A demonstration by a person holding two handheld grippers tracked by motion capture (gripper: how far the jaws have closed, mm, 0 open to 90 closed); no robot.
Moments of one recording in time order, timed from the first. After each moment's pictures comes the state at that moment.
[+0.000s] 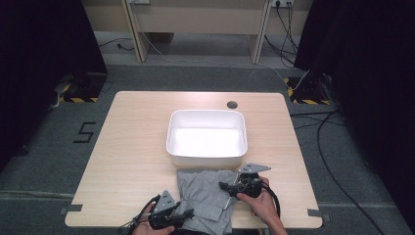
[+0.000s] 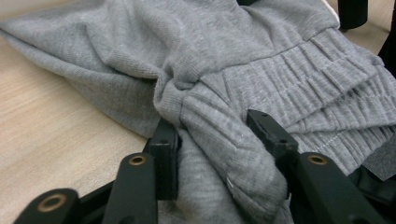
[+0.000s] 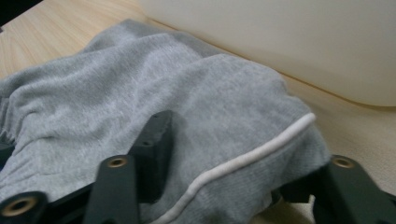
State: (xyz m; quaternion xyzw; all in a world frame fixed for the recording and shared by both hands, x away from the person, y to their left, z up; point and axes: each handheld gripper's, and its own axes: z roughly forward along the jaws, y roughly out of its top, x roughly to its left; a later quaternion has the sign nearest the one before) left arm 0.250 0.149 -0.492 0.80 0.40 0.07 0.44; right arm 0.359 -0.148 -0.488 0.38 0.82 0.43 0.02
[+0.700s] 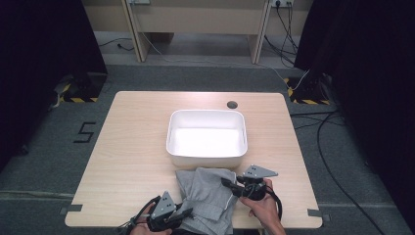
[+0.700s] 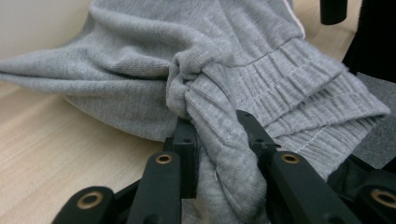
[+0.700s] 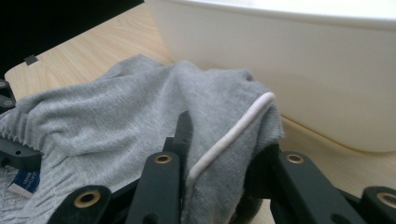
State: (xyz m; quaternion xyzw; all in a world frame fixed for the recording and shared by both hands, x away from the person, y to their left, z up) left arm 0.242 0.149 -0.471 0.81 0.35 0.10 0.46; right arm 0.340 -0.151 -0.463 0.35 0.80 0.49 0.06
